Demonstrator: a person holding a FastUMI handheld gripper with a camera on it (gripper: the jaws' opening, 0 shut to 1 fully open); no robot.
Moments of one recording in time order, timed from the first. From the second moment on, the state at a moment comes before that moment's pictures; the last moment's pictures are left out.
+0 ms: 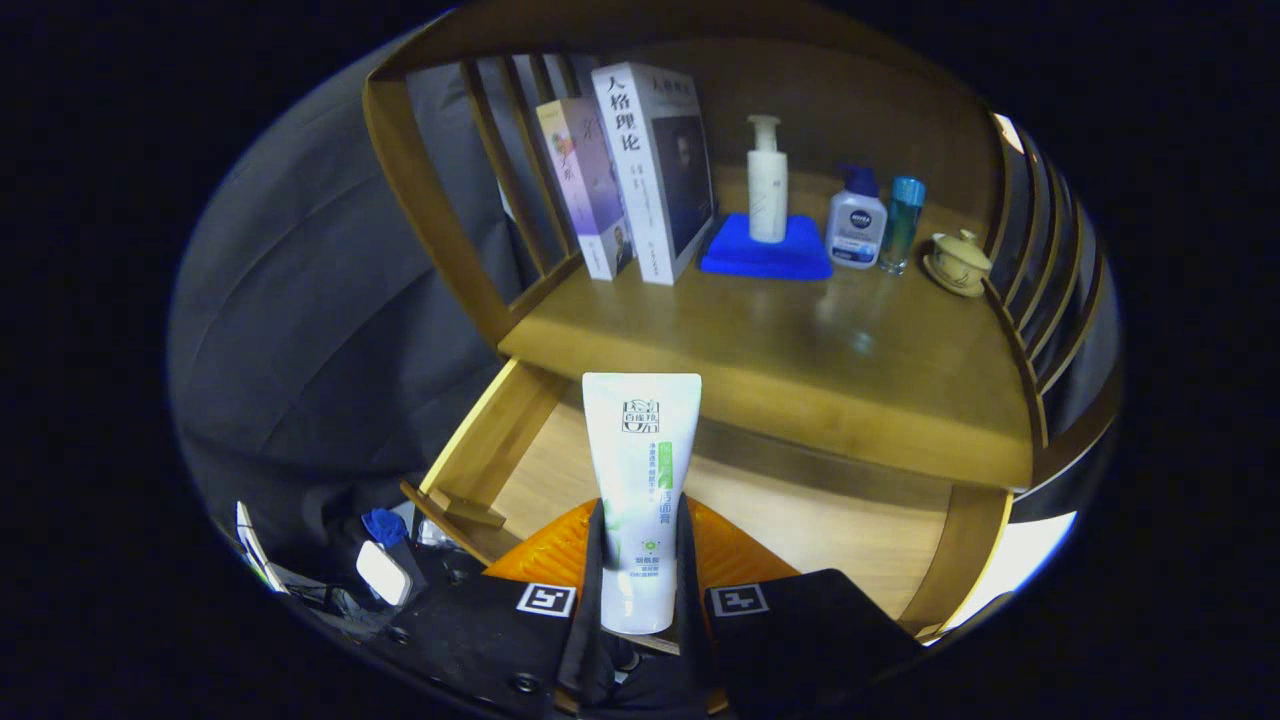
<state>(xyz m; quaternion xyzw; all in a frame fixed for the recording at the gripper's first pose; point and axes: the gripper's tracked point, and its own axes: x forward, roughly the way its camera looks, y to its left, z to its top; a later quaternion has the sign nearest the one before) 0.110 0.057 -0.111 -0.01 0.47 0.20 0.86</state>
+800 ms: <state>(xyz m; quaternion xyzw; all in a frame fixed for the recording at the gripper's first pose) 0.254 -0.011 -0.126 0.14 0.43 0.01 0.89</state>
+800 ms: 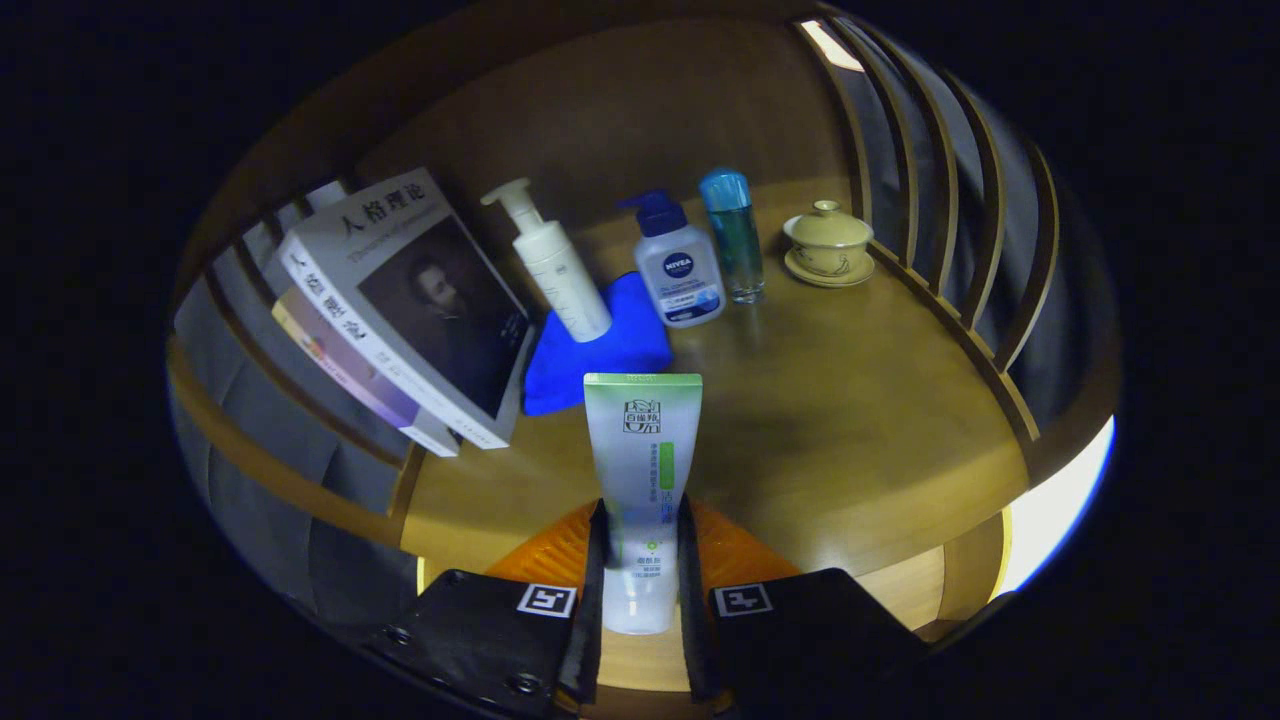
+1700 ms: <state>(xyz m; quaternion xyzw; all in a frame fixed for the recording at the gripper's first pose) 0.253 -0.022 -0.110 0.14 0.33 -0.01 0.94</state>
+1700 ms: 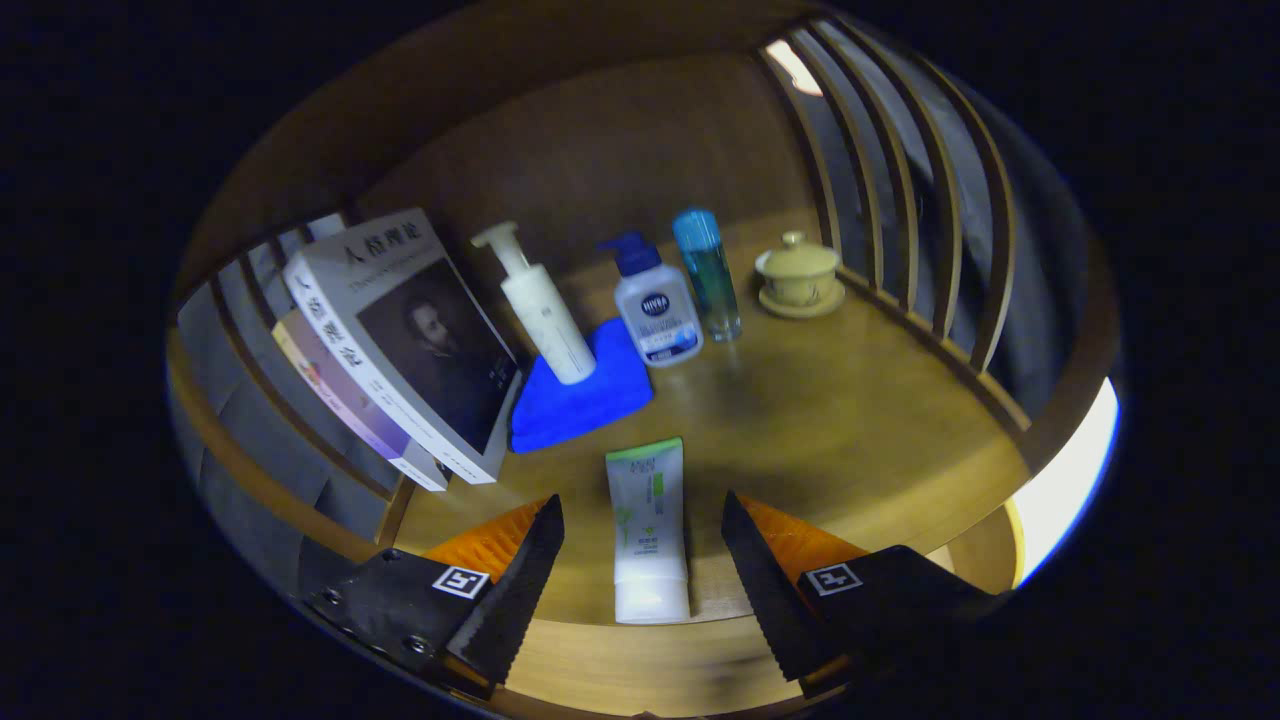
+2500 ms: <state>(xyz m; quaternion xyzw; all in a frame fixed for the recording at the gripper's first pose) 0.091 -0.006 -0.011 -0.04 0.00 0.00 1.00</state>
